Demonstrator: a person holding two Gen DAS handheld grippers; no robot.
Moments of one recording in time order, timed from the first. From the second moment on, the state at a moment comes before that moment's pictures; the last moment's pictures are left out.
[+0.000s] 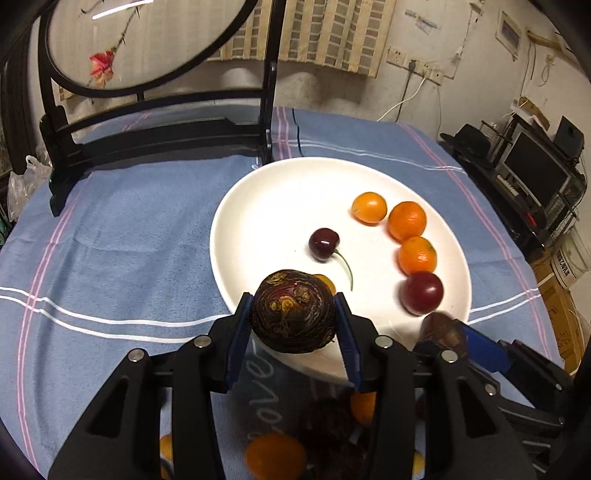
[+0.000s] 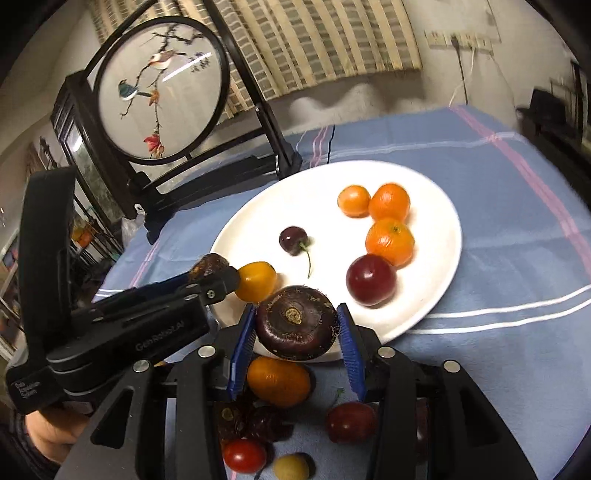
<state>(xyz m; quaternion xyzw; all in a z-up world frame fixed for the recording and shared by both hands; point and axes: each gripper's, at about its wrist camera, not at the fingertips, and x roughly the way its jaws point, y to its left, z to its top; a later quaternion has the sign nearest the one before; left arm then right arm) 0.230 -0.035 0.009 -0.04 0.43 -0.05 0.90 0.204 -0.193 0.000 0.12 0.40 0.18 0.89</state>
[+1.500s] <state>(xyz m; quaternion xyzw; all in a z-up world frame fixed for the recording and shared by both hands) 0.106 -0.001 -0.004 -0.06 0.42 -0.07 0.90 0.137 -0.239 -0.030 0.06 0.41 0.07 0.91</state>
